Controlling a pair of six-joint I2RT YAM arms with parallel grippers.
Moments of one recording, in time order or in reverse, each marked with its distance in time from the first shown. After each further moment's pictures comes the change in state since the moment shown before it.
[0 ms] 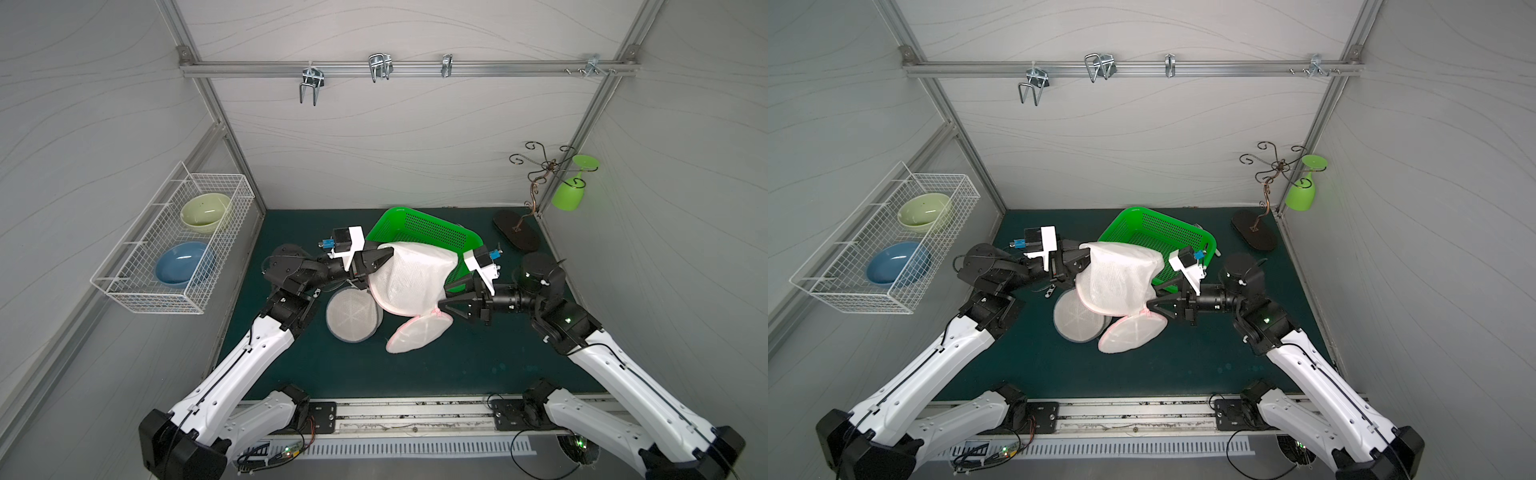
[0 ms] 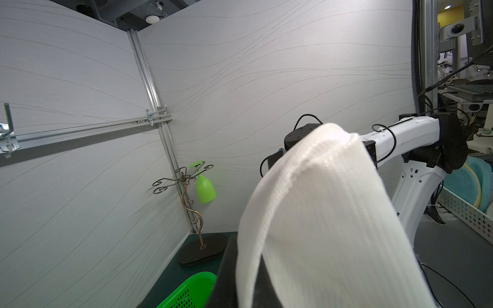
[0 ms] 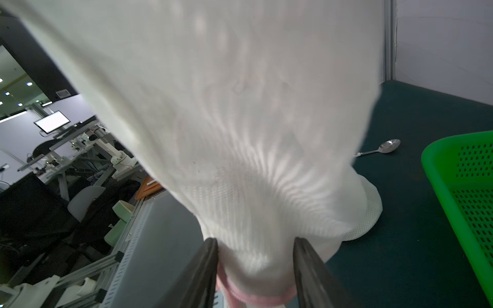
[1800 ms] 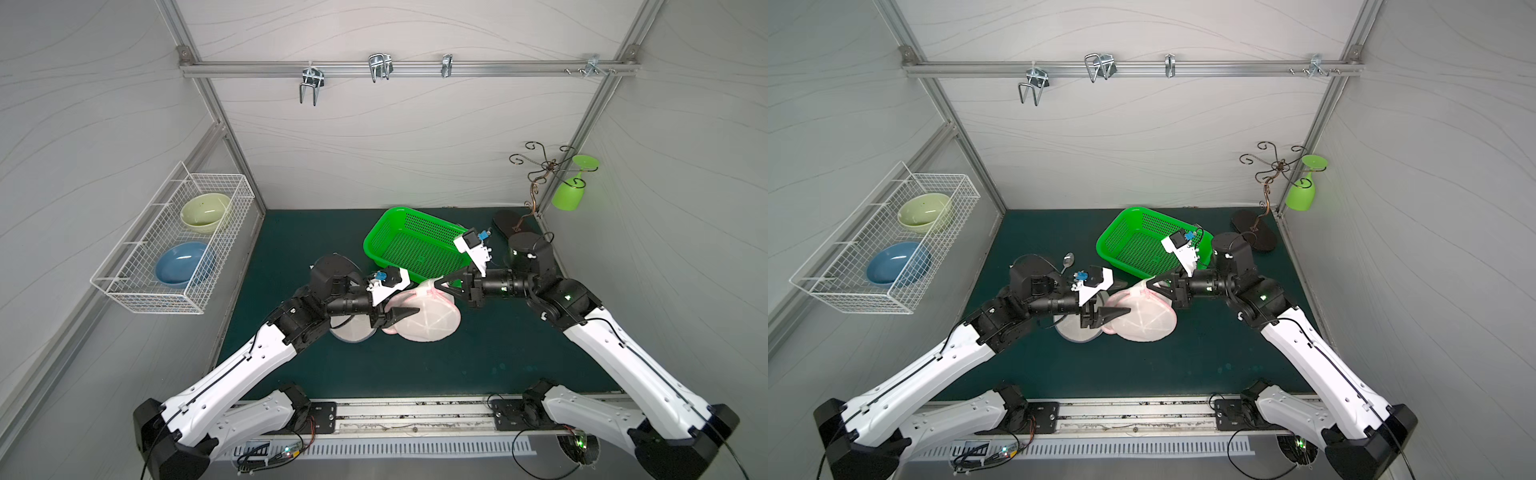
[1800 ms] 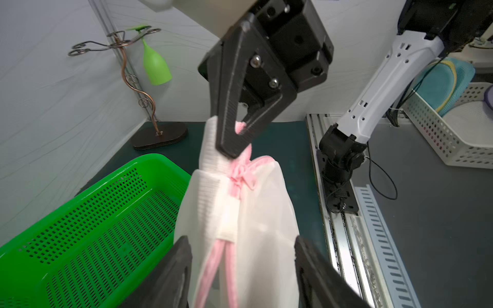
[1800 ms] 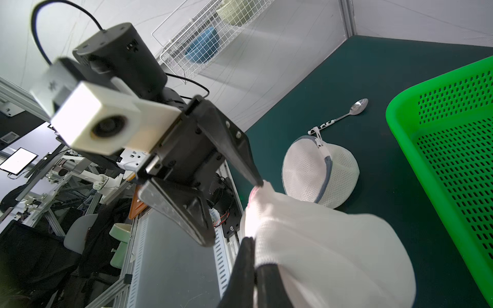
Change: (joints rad) left arm -0.248 -0.010 -0.009 -0.728 -0.224 0.341; right arm 0.023 0.150 0.244 -0.299 0.139 0.032
